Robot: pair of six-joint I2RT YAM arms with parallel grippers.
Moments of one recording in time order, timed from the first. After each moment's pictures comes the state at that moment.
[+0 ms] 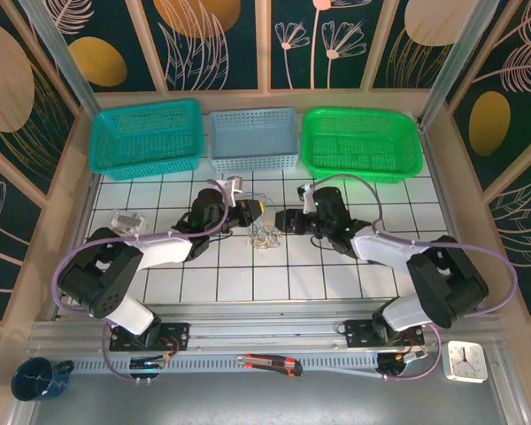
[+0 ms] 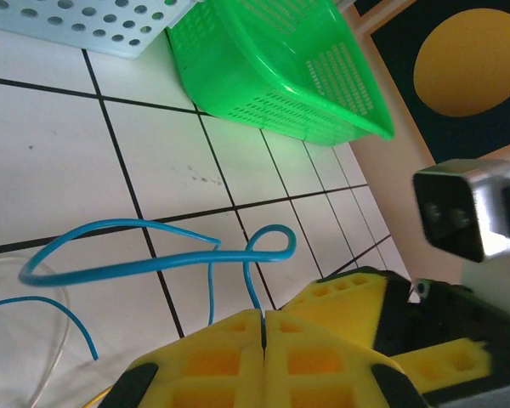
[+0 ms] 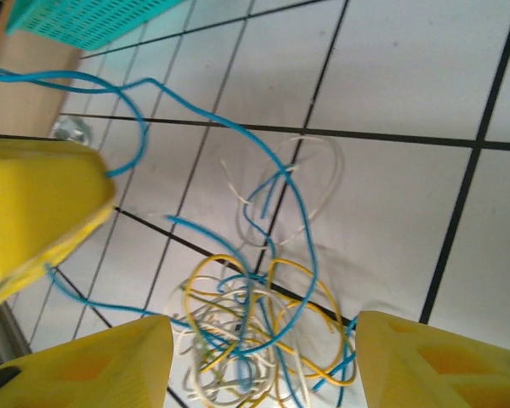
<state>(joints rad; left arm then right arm) -0.62 1.56 0.62 0.60 0.34 -0.79 0.61 1.44 0.63 0.21 -0.35 0.57</state>
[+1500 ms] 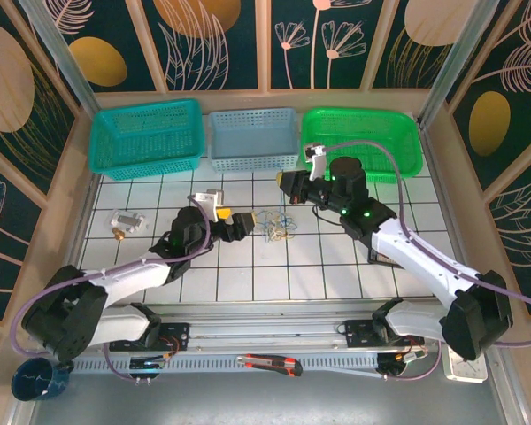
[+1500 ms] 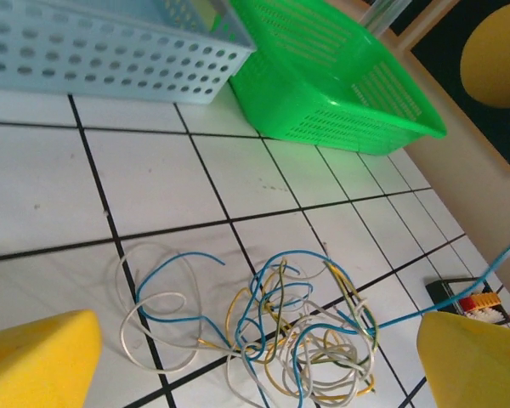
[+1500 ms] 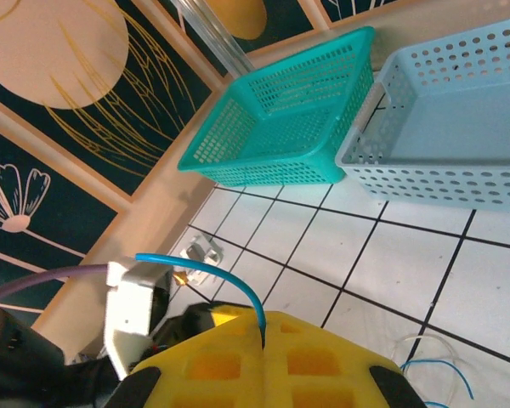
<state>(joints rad) -0.62 1.25 0.42 0.51 0.17 -0.56 0.62 1.21 0.91 0.05 -0.33 0.55</state>
